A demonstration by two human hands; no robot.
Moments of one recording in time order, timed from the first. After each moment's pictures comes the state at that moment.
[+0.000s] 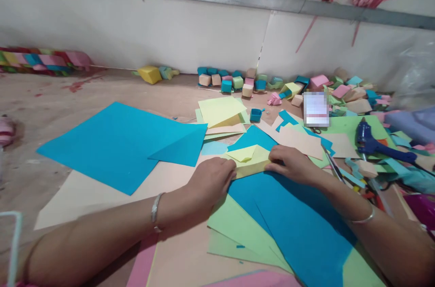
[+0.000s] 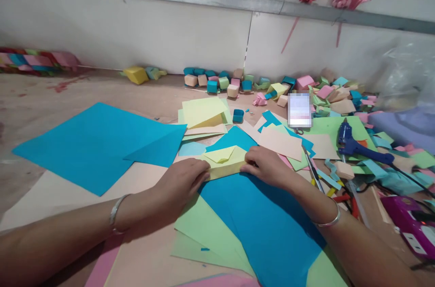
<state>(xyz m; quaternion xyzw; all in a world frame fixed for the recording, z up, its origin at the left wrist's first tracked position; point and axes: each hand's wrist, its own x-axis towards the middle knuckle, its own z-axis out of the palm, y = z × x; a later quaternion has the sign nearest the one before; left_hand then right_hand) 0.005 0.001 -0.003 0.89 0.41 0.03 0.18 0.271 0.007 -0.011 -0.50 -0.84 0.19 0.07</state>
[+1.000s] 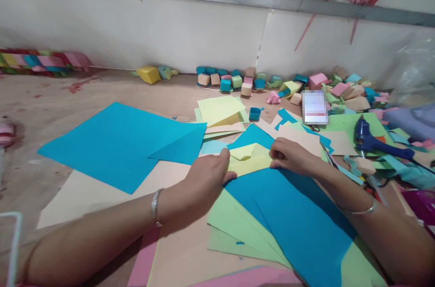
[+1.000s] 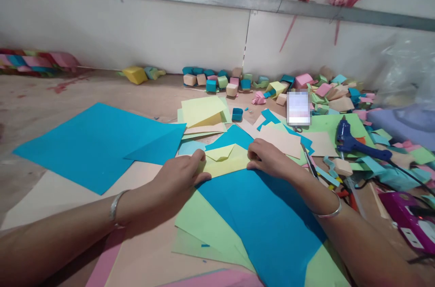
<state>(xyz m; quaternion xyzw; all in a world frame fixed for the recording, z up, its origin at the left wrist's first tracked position) 0.001 -0.002 0.002 0.89 0.44 0.04 0.13 0.284 0.018 -0.009 -0.52 -0.83 0.22 0.06</state>
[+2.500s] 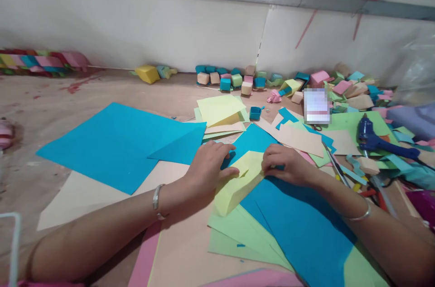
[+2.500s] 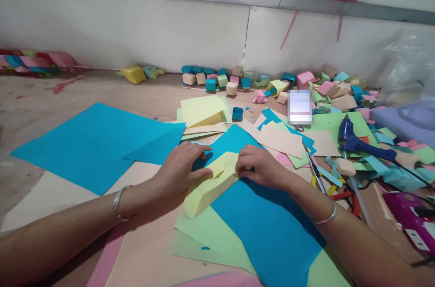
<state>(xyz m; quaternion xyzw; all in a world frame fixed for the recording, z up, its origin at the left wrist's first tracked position) 0.004 0.027 -0.007 0.88 0.44 0.10 0.17 0.264 0.003 -0.013 -0.33 -0.88 0.24 0.23</state>
